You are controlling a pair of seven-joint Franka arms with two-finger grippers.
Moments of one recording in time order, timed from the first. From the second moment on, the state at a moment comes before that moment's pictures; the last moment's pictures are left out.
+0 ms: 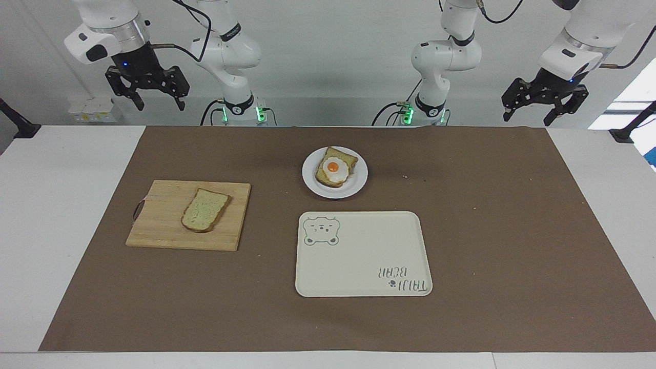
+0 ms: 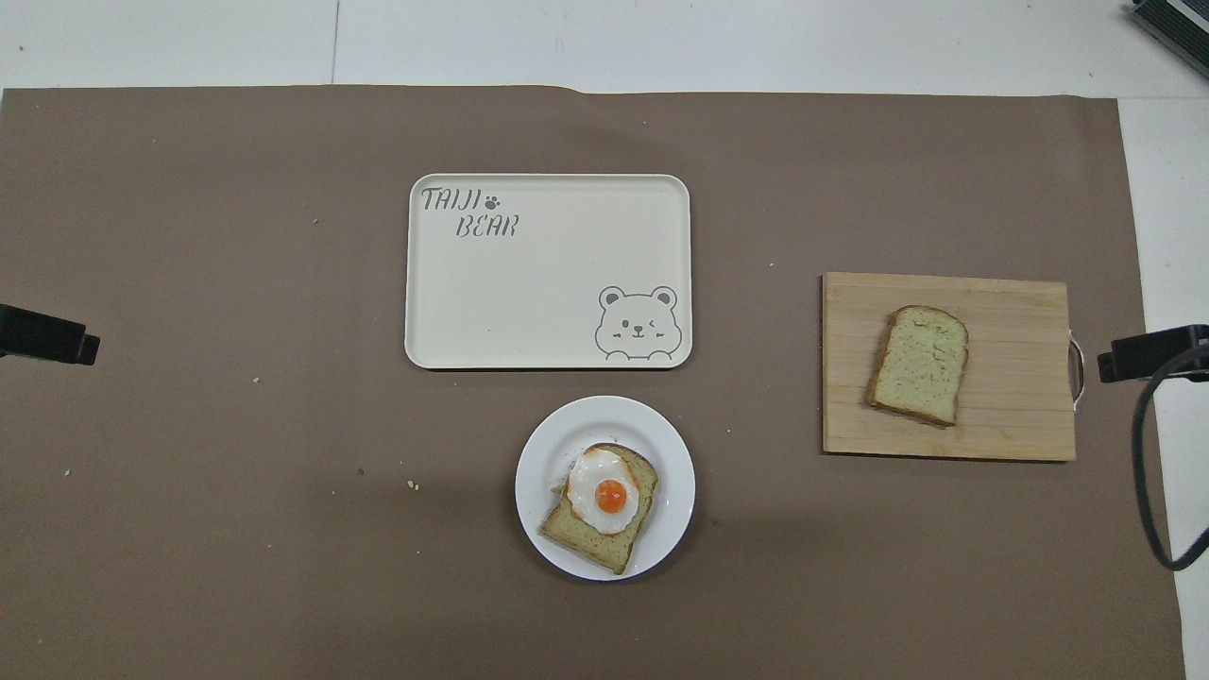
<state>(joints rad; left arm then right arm) -0.01 -0.06 -0.03 -1.52 -0.01 1.44 0.17 -0.02 -0.11 -0.01 -1.57 -0.02 1.45 -0.03</state>
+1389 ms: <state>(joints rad) -0.01 -0.07 -0.04 -1.55 -0.02 1.44 0.17 -0.05 0.12 -0.02 -1.94 -0.02 2.07 -0.11</state>
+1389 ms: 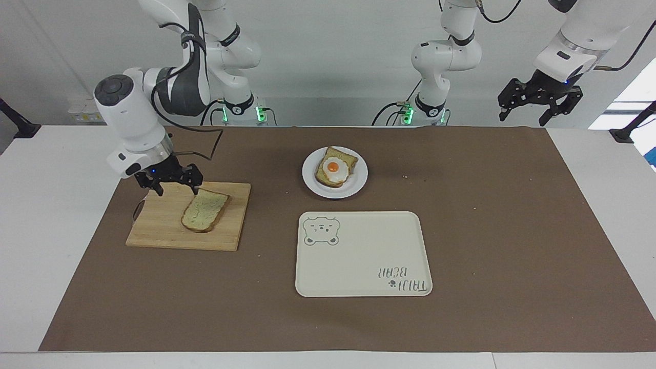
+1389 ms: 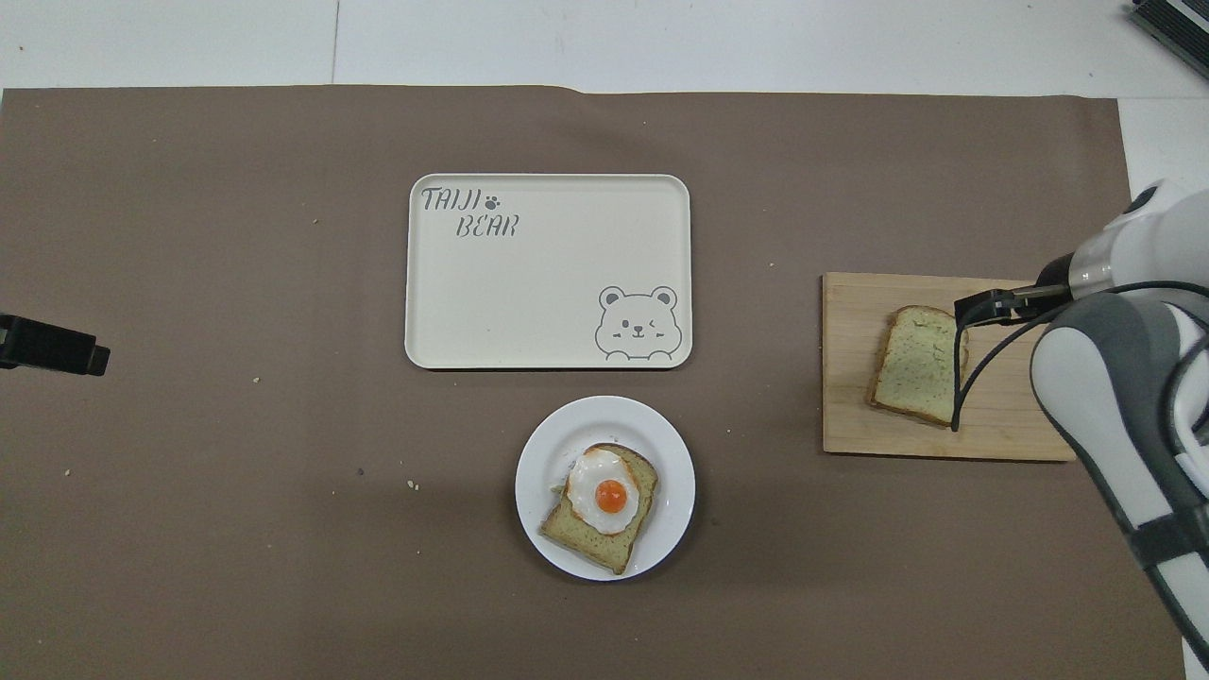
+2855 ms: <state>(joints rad) -0.01 -0.07 -0.04 -1.55 -0.02 1.44 0.17 -0.13 0.22 -0.02 -2.10 0.10 2.28 -0.17</state>
